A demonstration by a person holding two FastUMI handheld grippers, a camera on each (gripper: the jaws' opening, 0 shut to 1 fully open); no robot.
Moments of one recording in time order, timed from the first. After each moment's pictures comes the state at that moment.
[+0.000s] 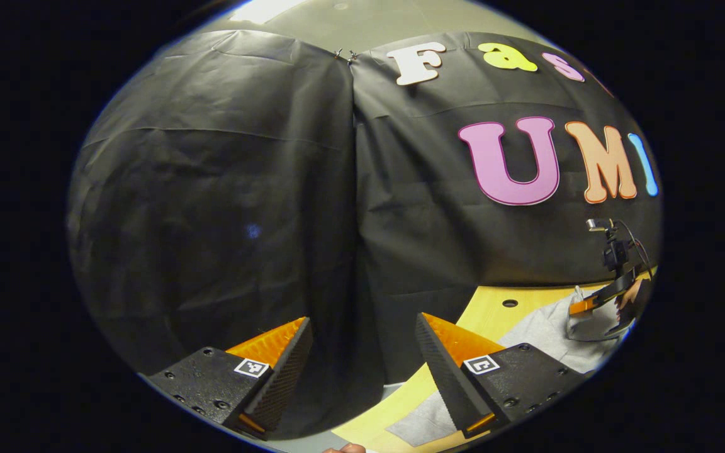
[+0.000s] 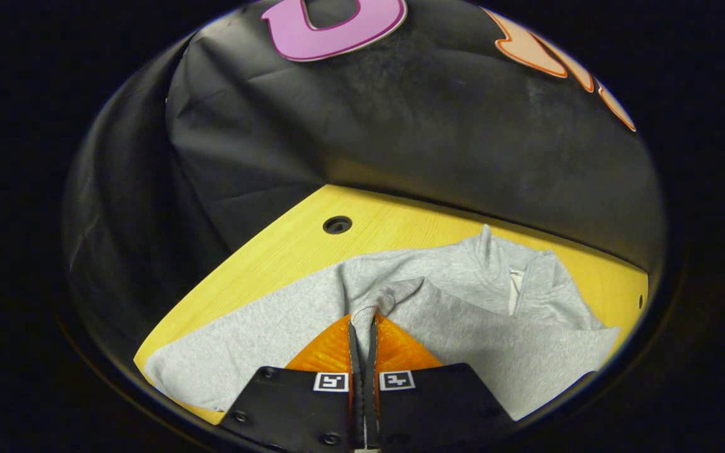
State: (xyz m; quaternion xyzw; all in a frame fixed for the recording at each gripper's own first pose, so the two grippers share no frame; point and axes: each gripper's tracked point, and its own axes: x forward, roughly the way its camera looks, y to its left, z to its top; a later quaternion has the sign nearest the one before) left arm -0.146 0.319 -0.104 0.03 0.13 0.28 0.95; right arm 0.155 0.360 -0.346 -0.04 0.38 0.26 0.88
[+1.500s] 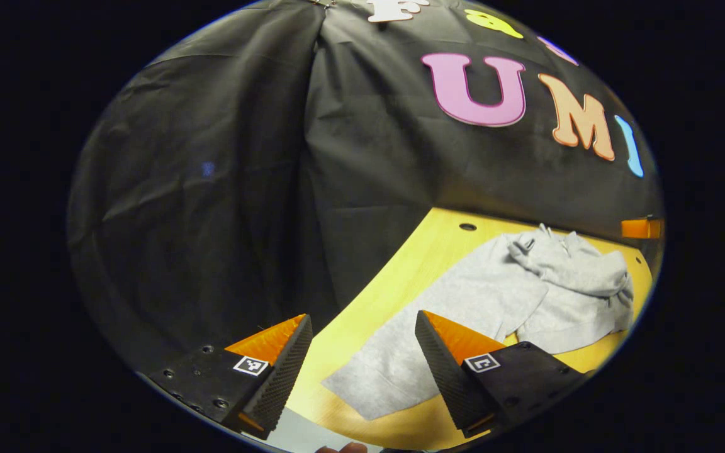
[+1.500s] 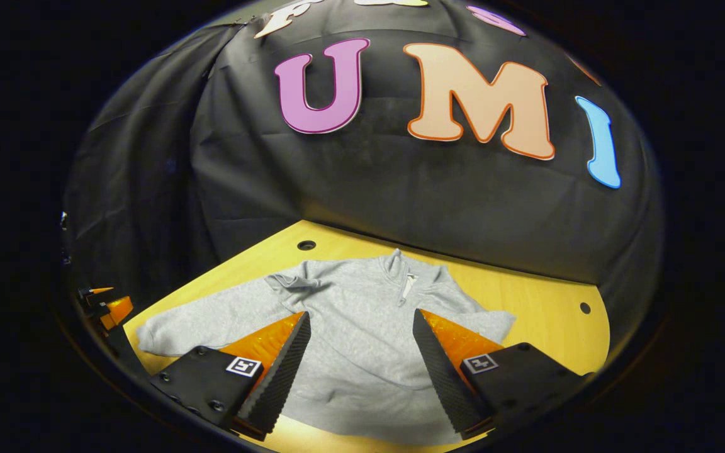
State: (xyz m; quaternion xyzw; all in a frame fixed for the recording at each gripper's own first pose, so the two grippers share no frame) left arm -0.157 0.244 -0.281 -0.05 0.30 0.18 0.94; right arm 0.057 0.170 -0.224 -0.05 0.26 0.21 0.94
